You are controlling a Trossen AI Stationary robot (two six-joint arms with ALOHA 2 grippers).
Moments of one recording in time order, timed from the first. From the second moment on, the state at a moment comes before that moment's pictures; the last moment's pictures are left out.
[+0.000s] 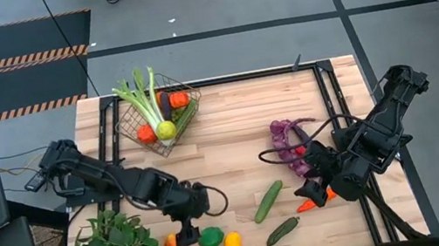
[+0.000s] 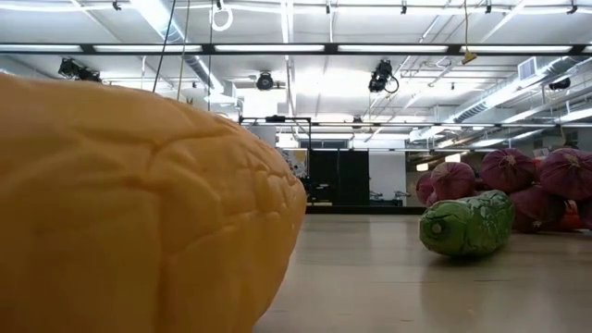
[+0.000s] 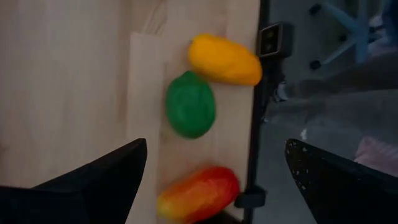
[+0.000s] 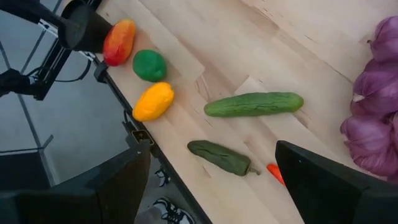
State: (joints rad) left arm -0.47 1.62 1.50 -0.95 0.14 -0.62; right arm 0.76 1.36 1.46 -1.15 0.39 1.51
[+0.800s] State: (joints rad) left arm -0.57 1.67 1.50 -0.82 0.07 -0.67; right arm 0.82 1.36 1.36 -0.98 0.58 1.57
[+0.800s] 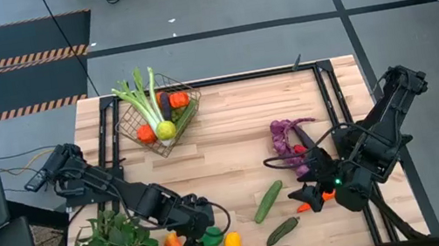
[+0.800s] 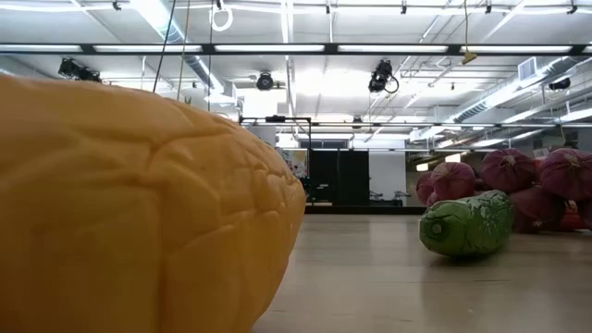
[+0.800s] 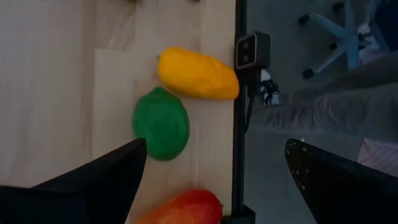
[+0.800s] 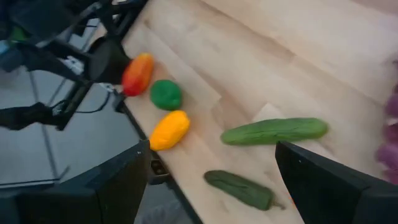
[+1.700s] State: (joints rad) left arm -0.57 1.87 1.50 -0.82 0.05 -0.69; right arm 0.84 1.36 1.33 -0.96 0.50 1.55
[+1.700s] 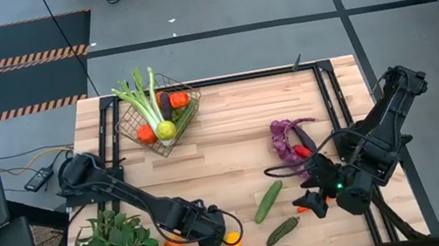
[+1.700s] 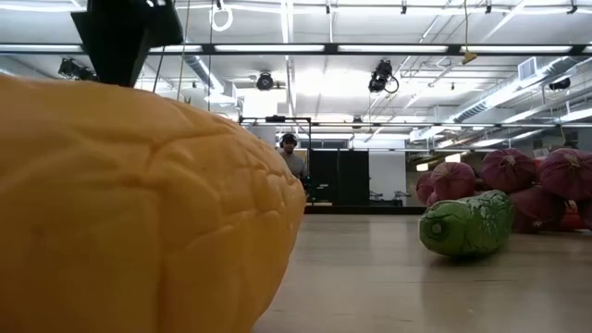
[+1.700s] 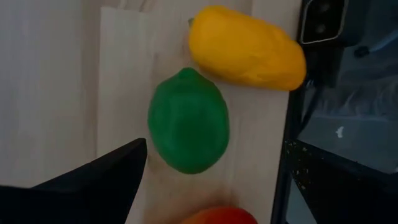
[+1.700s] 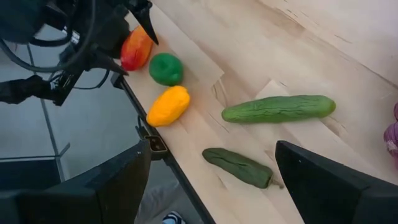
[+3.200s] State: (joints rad) left arm -0.56 2.02 1.50 -0.84 0.01 -0.61; right arm 0.84 1.36 1.33 -0.96 0.50 1.54
